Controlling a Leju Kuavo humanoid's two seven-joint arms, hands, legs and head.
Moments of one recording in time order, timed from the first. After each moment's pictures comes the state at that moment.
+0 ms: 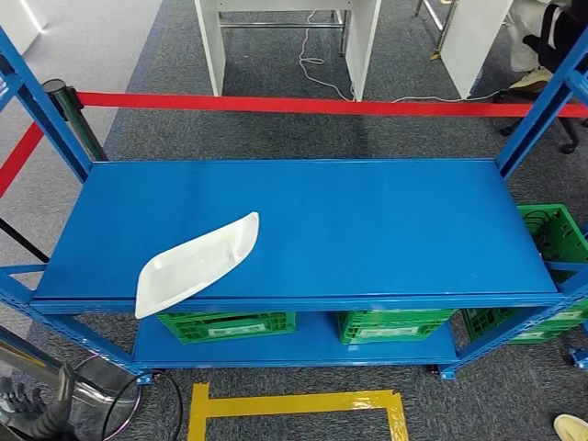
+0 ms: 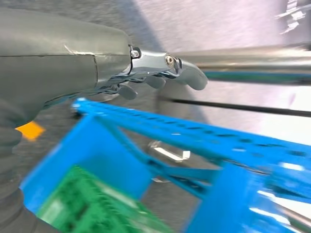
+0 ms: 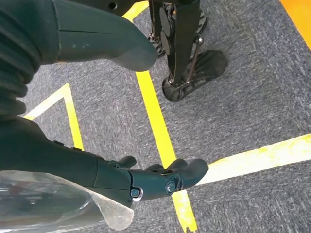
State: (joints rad) left arm 0.12 -0.27 0.52 -1.22 0.17 0.22 -0.67; right arm 0.02 0.04 -0.41 -0.22 0.02 -0.16 -0.17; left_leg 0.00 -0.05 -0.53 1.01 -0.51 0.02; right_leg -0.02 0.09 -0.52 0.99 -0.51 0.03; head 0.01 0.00
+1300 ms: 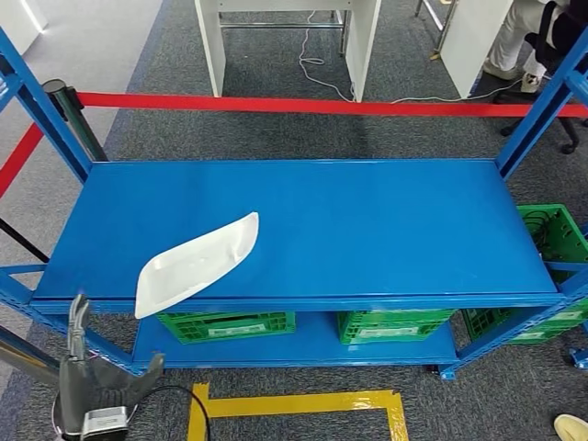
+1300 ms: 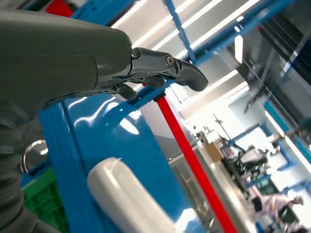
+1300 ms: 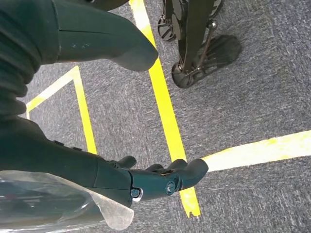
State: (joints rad) left arm 0.31 -0.06 -0.13 -1.68 -0.52 0.56 -0.69; right arm 0.00 0.05 -0.48 -0.21 0.18 -0.20 -0.14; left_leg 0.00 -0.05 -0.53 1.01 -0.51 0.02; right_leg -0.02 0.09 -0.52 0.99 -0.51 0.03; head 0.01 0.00
